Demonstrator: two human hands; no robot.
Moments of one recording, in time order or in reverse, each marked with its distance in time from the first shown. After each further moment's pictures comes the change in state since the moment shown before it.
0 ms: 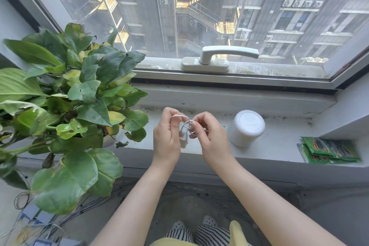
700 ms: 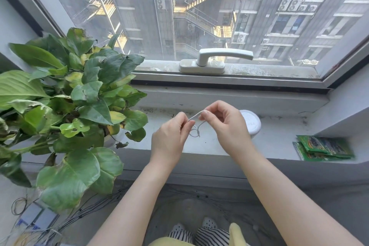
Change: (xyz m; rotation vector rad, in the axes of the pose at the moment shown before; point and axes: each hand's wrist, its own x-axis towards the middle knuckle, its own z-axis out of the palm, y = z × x) left_hand 0.002 0.013 -0.007 0.597 -0.217 0.053; right_hand 0.009 -0.037 -0.039 -0.061 0.038 0.058
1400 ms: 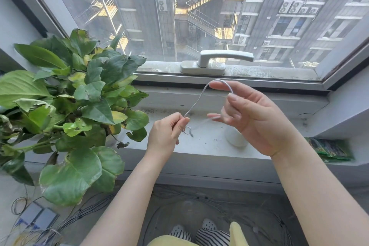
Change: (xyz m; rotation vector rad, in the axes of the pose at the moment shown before) left_hand 0.010 -0.015 -0.007 -0.355 -0.064 -0.040; right_hand 0.002 -0.047 -0.054 0.627 -0.455 0.107
